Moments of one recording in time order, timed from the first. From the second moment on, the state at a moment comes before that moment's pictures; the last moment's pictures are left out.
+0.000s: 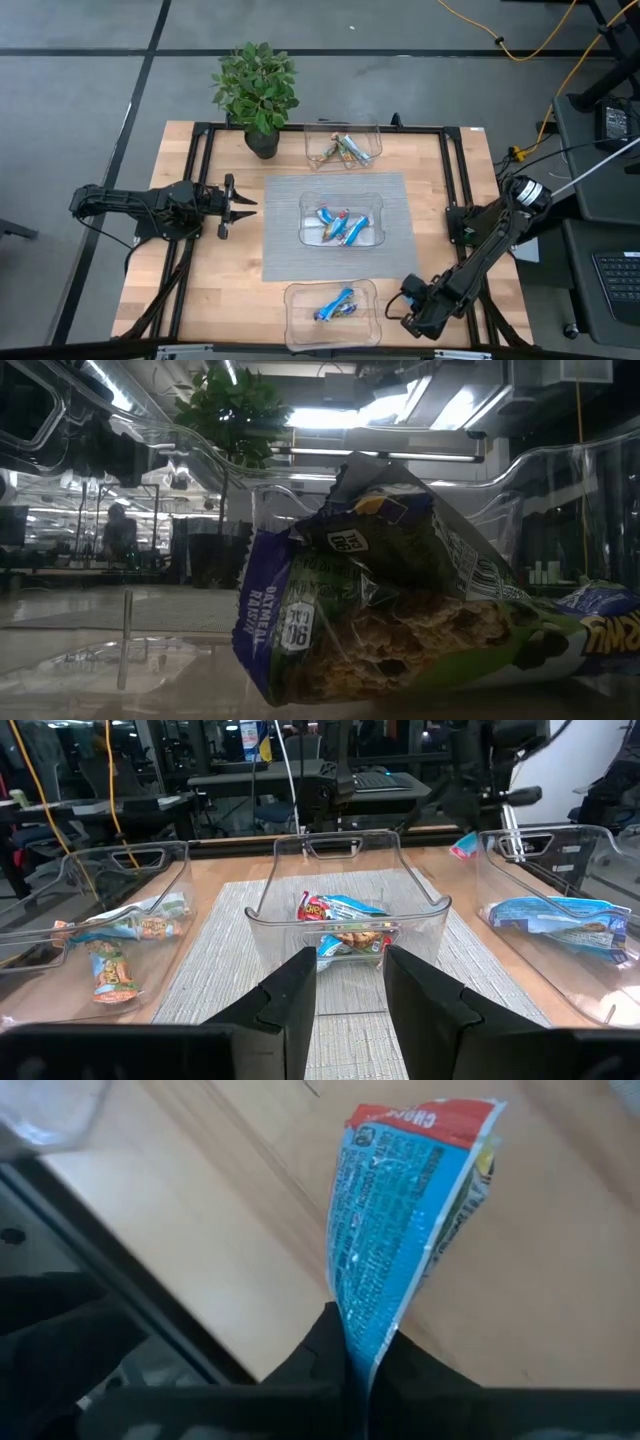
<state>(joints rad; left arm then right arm) -0.01 0.12 0.01 0.03 -0.03 0.05 0.93 1.66 0.98 -0.63 -0.02 1.69</state>
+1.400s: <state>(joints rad) -0.01 0.12 0.01 0.03 -0.03 0.05 0.52 1.30 1.23 -0.84 0.21 0.82</state>
